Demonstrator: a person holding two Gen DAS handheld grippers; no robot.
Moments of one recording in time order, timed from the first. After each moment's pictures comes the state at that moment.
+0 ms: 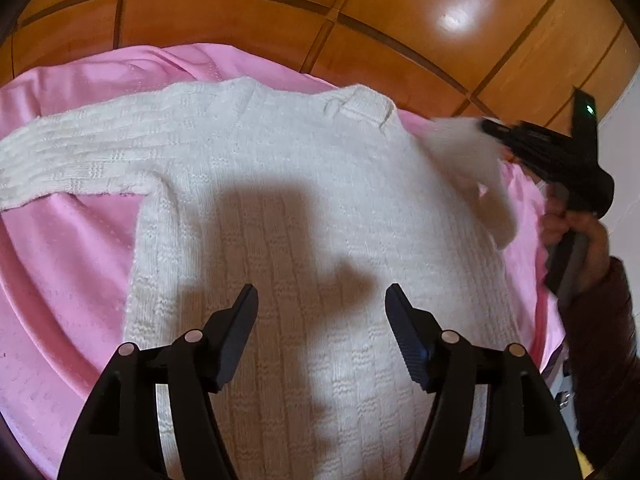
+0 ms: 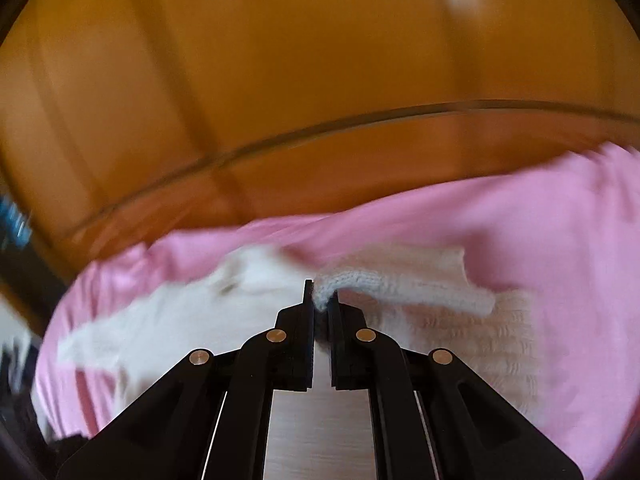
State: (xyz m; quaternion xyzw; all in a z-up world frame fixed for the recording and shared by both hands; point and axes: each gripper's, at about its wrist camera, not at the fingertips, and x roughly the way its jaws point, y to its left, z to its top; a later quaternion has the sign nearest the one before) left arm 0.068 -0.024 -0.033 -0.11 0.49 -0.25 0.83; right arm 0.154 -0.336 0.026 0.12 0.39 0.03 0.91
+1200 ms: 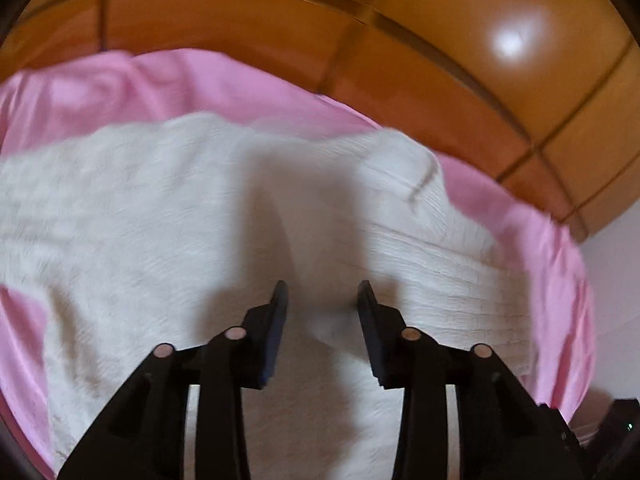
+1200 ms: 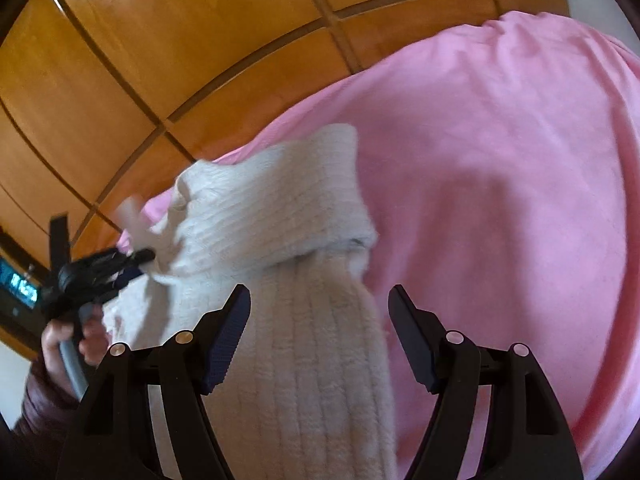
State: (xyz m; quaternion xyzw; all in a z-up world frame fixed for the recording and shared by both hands) left arm 0.173 -0.101 -0.050 -0.15 0.50 -0.15 0.84; right arm -0.008 -0.429 -0.031 0.26 0.41 -0.07 0.87
